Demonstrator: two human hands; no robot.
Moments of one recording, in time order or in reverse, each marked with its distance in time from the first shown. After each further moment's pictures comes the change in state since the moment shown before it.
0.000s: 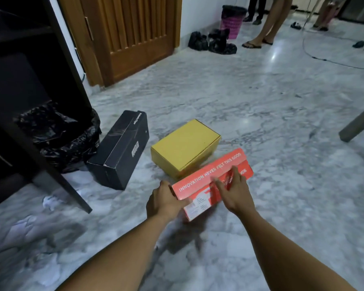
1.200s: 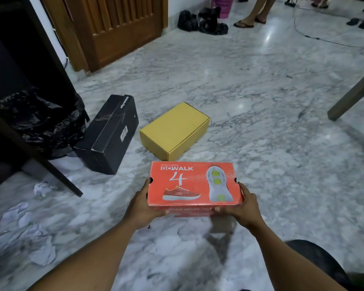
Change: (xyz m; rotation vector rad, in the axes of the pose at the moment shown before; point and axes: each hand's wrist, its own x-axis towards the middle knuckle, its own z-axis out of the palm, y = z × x) left_hand -0.015 -0.098 0.021 -0.283 -0.254 0.218; right_hand -0.052 0.125 -0.012 0.286 -0.091 0.092
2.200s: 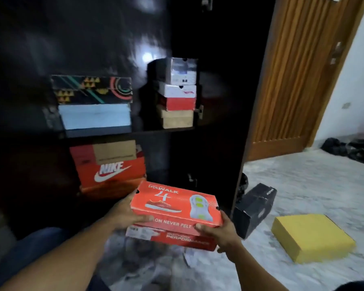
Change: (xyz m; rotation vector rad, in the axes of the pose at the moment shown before) left_hand -0.438 0.010 -0.339 -0.028 0.706 -0.160; right_hand -0.281 -0.331 0.248 0.295 -0.829 -0.327
